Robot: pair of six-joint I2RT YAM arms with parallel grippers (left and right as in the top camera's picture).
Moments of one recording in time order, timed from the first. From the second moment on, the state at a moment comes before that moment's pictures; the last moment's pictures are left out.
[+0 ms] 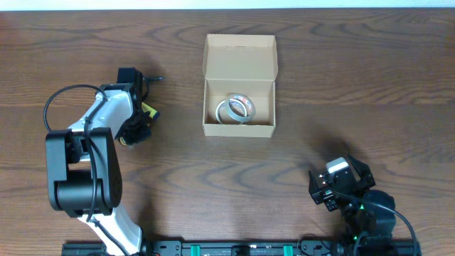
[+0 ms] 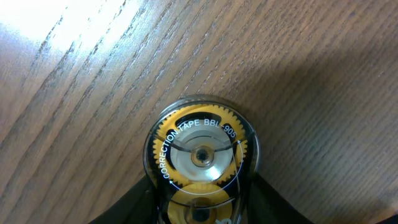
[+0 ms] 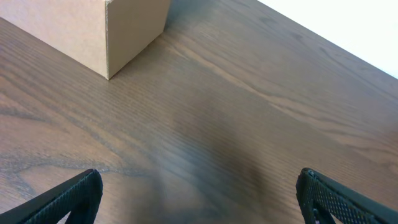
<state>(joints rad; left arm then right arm) 0.03 1.91 1.16 -0.80 -0.21 -2.09 0.07 0.01 0.16 -0.62 -0.12 -0.41</state>
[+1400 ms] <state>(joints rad) 0.04 1.91 1.16 -0.85 -0.22 -2.09 0.07 0.01 0.16 -0.62 -0.12 -0.41</state>
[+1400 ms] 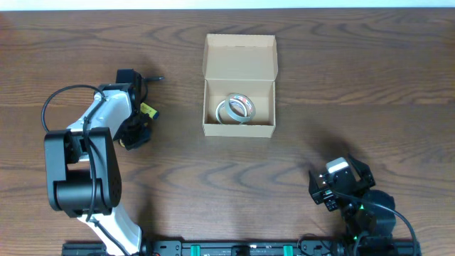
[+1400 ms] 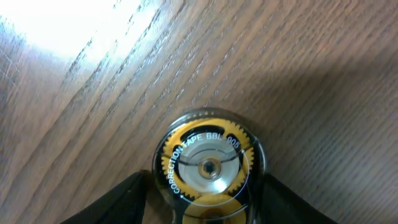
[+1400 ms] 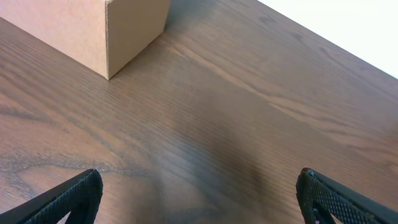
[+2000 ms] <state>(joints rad) 0.05 1.91 1.16 -0.85 -0.24 -2.09 0.07 0.01 0.16 -0.62 -0.12 -0.41</state>
